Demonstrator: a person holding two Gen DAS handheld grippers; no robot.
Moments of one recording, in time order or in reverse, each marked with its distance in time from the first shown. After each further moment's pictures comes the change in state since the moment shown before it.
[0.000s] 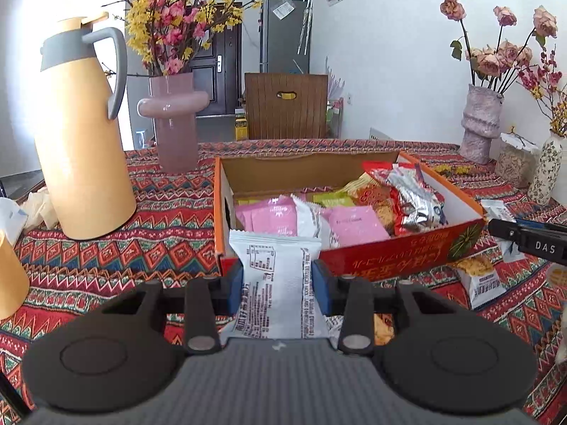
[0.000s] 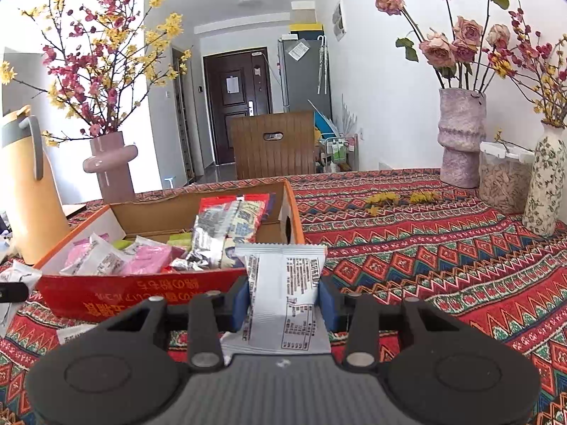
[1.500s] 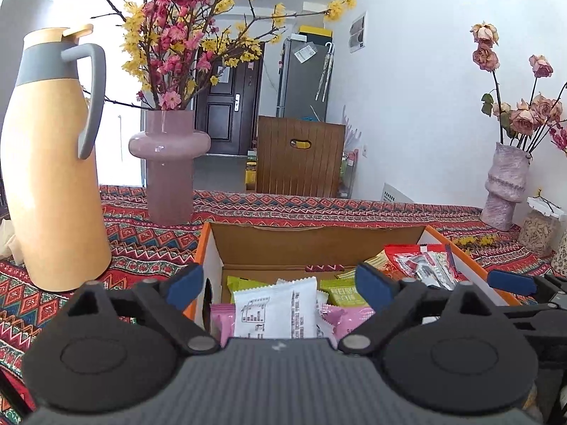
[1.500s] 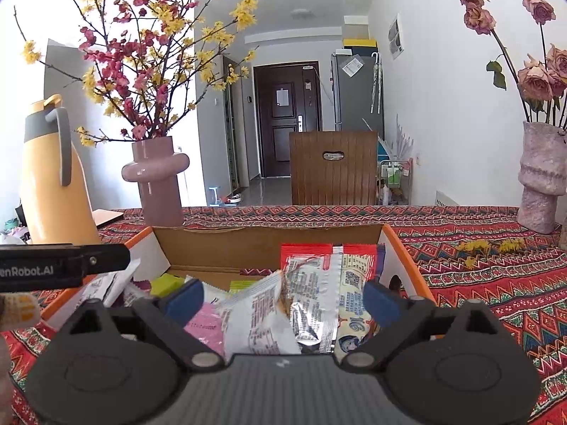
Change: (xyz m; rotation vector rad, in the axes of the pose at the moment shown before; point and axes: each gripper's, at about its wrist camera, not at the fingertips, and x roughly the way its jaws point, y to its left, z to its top) left arm 0.073 -0.003 0.039 -0.099 -0.166 0.039; right arm 0.079 0.064 0.036 -0.068 -0.051 0.127
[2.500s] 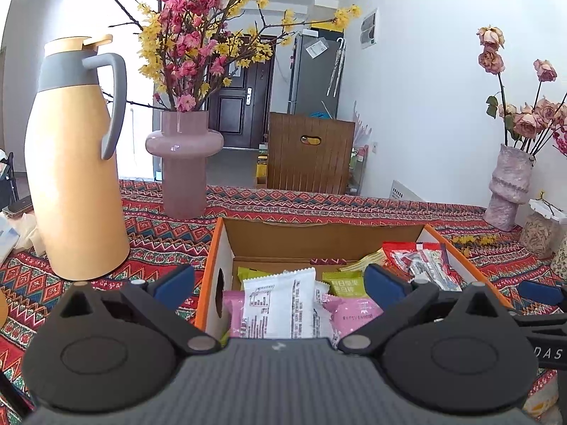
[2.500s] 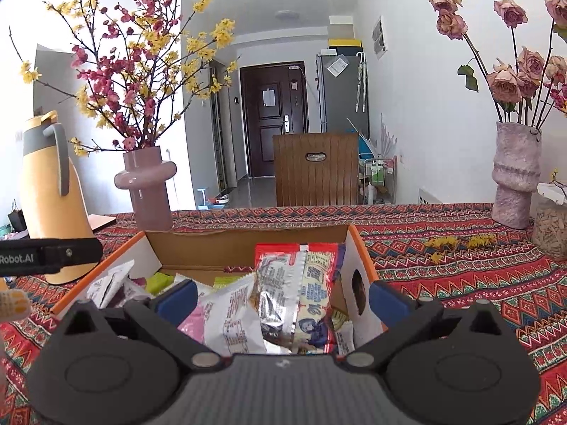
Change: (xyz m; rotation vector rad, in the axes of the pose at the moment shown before) left arm -0.028 -0.003 0.004 -0.013 0.043 0.029; right arm -0.046 -0.022 -0.002 0.016 0.041 -0.041
